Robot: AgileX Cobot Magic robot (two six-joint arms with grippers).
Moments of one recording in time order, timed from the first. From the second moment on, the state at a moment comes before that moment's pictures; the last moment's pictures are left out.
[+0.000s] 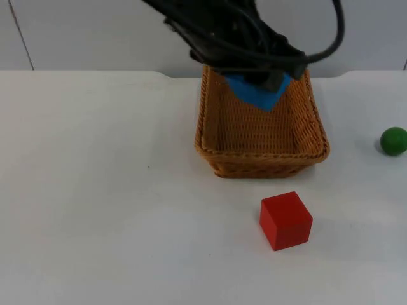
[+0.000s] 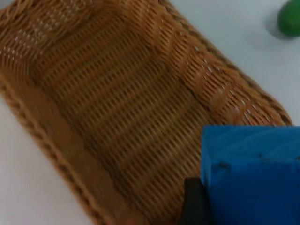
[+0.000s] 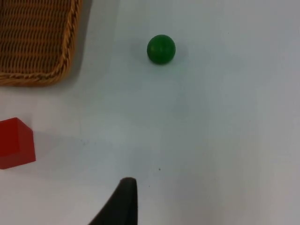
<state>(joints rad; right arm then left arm) 0.05 0.68 -0.63 -0.02 0.79 0.01 -0.65 1.97 -1.46 -0.08 0.44 0.12</state>
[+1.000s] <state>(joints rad) 0.05 0.68 -0.63 -0.02 0.78 0.01 -0.56 2.42 -1.89 -0.03 0.57 0.15</state>
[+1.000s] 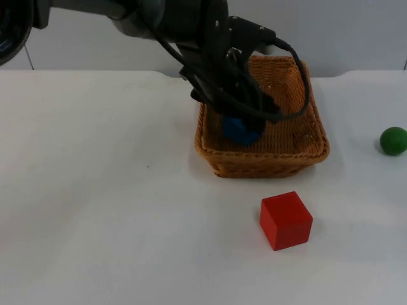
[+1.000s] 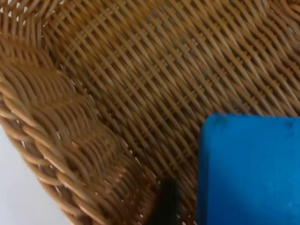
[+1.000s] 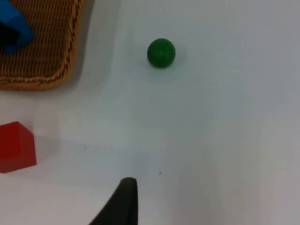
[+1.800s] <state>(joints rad) 0.05 0.68 -0.63 -0.02 0.77 0.01 -0.56 2.11 -1.87 -0.26 0.95 0.20</state>
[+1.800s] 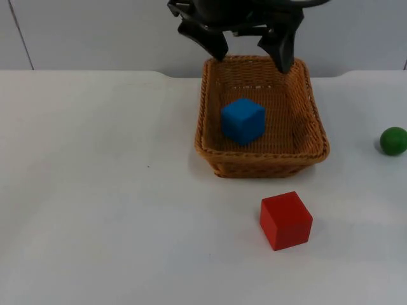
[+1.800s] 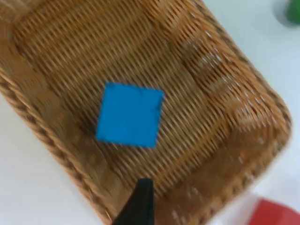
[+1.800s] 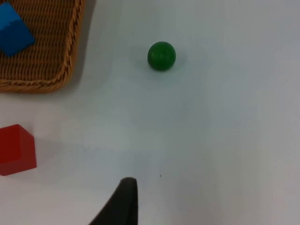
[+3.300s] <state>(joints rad) 0.05 0.68 -0.63 -0.02 0.77 0.01 -0.27 1.38 -0.85 0.05 0.63 -0.12</state>
